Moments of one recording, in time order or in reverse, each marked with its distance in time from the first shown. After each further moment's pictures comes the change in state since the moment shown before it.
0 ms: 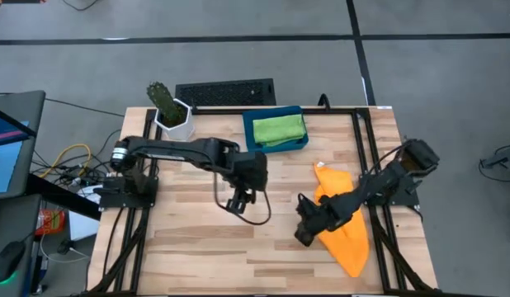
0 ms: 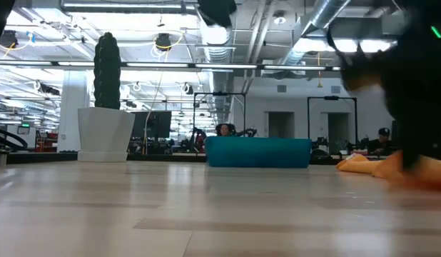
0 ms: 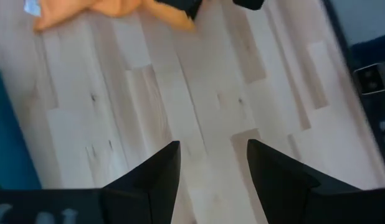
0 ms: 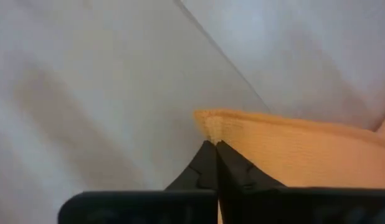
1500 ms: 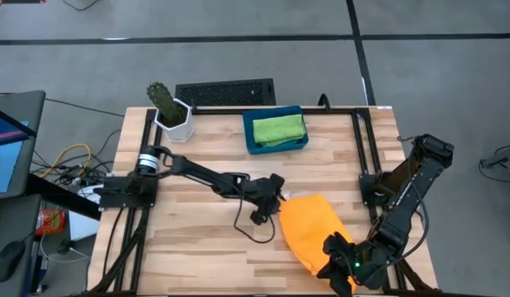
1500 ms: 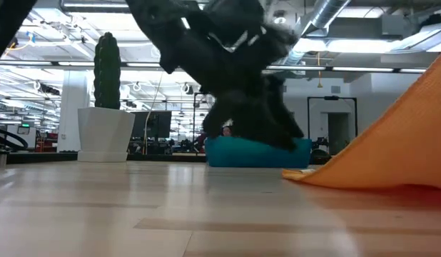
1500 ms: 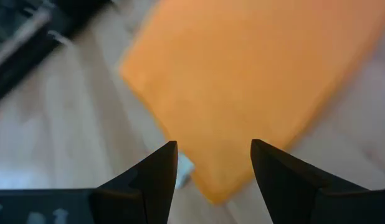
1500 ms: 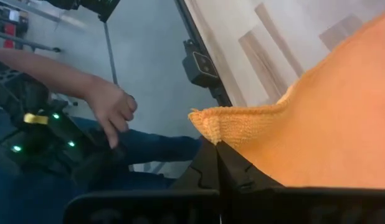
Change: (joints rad) left arm -0.018 0.218 -0.602 1.237 -0.130 0.445; right arm 0.452 -0.173 0.228 0.197 0.202 0.202
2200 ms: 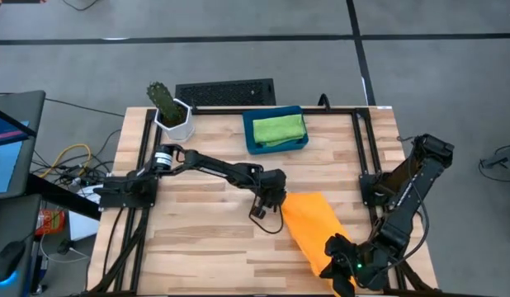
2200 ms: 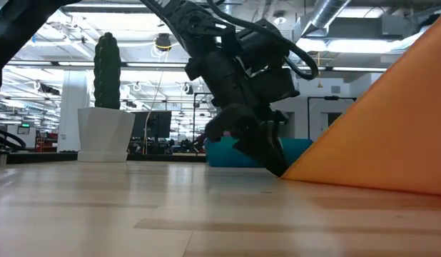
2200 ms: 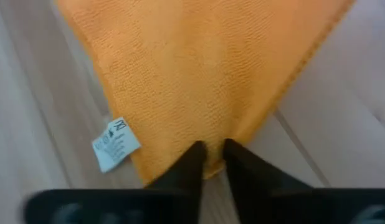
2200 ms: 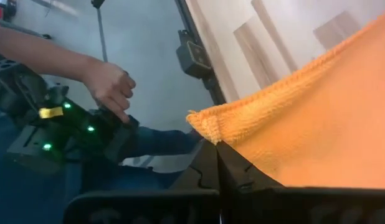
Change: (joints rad) left arm 0.097 0.153 0.249 -0.452 0.155 -0.097; right arm 0.015 -0.001 0.000 -0.034 -0.006 -0.026
